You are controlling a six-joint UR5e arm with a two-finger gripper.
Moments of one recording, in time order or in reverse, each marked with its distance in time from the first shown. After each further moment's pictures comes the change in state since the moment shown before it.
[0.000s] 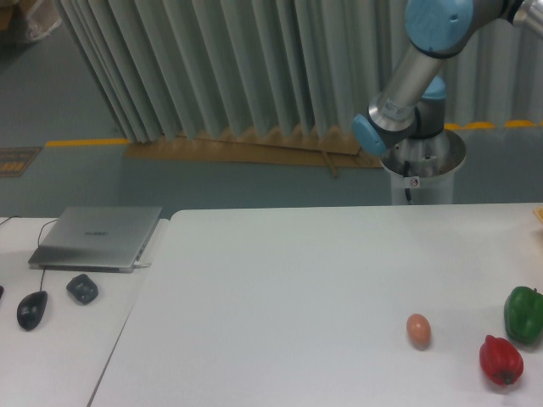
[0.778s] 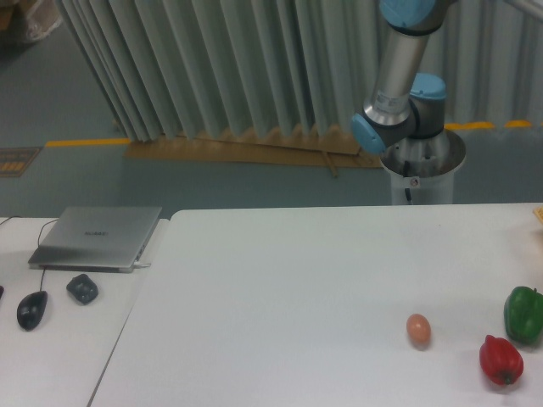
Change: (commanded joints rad) arm -0.098 0.161 -0.015 -0.212 -0.120 -0.240
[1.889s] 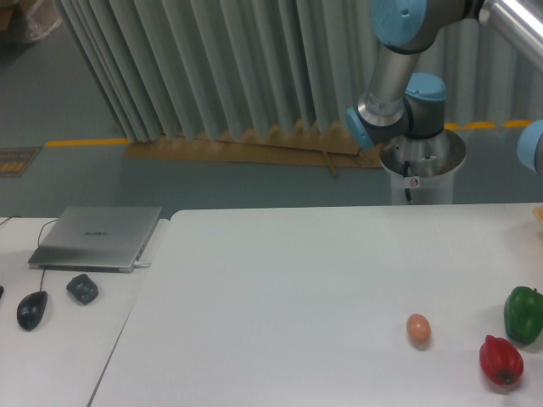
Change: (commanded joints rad) arm -0.140 -0.215 0.089 0.334 0.054 -0.217
